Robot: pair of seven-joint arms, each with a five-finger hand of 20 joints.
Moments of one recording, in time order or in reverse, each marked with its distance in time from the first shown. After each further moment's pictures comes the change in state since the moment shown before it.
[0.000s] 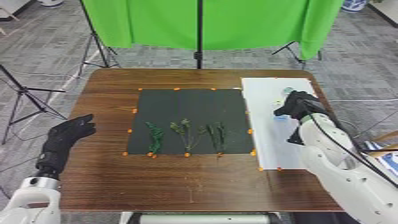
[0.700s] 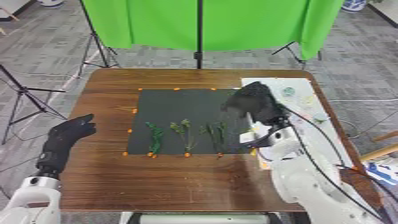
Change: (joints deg) left arm -0.2 0.2 0.2 0.2 0.0 0.0 -0.1; right arm -9.3 -6.5 1.3 -19.5 10.8 18.7 -13.3
